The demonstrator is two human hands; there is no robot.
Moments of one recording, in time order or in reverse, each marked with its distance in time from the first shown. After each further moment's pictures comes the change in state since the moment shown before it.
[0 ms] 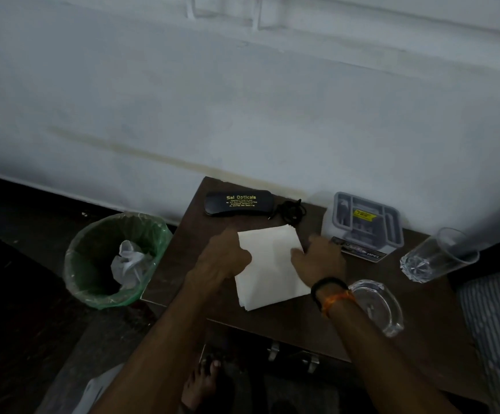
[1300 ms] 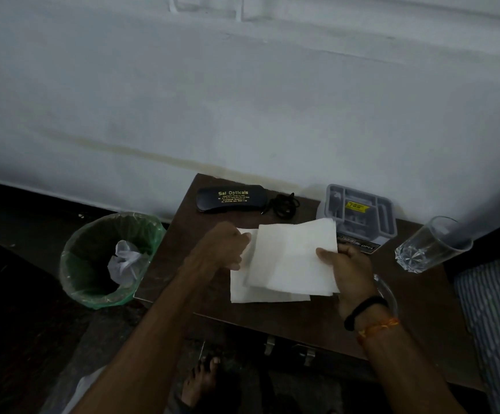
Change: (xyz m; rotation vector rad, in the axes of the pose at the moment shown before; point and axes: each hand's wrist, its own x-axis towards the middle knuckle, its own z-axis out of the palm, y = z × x) left_hand 0.011 0.011 0.009 -0.342 -0.086 -0.122; right_hand -0.026 0.042 -0.034 0.985 -0.013 0.296
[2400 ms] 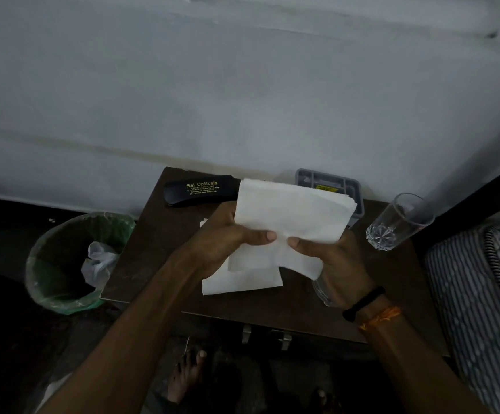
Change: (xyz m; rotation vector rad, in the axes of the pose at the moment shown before) left_hand -0.046 0.038 0.032 -0.422 -0.346 0.455; right_hand -0.018 -0.014 -0.033 0.345 -0.452 -0.259
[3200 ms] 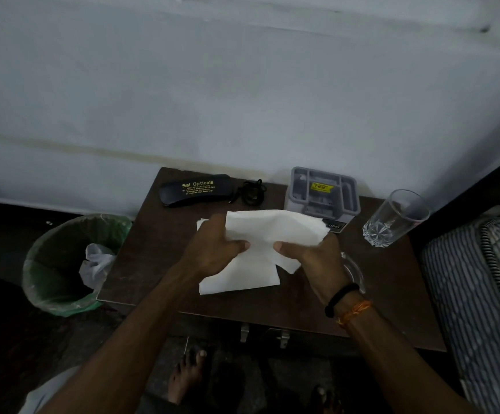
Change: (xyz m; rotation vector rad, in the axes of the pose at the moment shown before) left_hand 0.008 -0.039 -0.012 0.575 0.279 -0.085; right_hand 0.009 0.027 -0.005 -0.286 0.106 -0.013
